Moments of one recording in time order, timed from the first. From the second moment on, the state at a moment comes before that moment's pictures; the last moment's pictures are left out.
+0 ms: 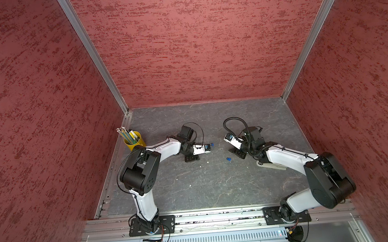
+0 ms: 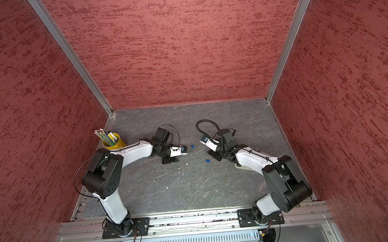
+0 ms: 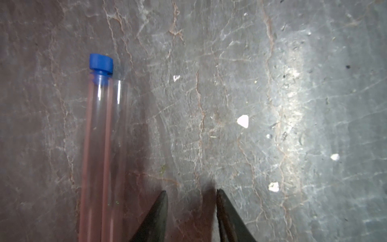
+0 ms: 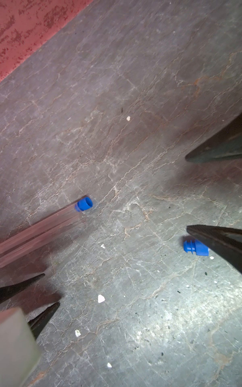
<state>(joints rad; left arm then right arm) -0.47 1.83 1.09 -0.46 0.33 1.06 0.40 1.48 0.74 -0.05 -0.28 -0.53</state>
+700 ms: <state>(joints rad) -0.47 1.83 1.11 -0.40 0.31 1.09 0.40 1.48 0.74 -0.05 -0.26 -0.53</state>
